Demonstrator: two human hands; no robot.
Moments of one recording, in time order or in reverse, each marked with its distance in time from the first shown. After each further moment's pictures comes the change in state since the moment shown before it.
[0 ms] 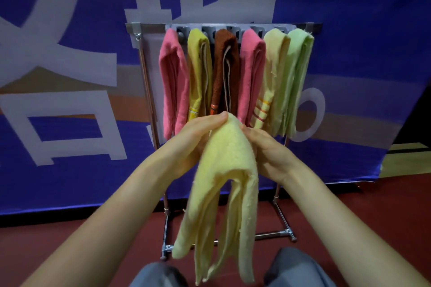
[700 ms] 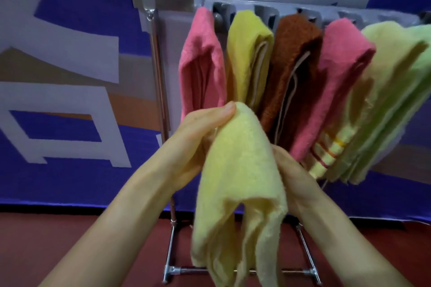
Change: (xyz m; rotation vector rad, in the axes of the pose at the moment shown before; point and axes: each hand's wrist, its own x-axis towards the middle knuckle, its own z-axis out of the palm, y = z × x) left_hand 0.118 0.015 -0.113 -0.110 0.131 0.141; right_hand 0.154 0.020 -0.056 0.137 -0.041 -0.020
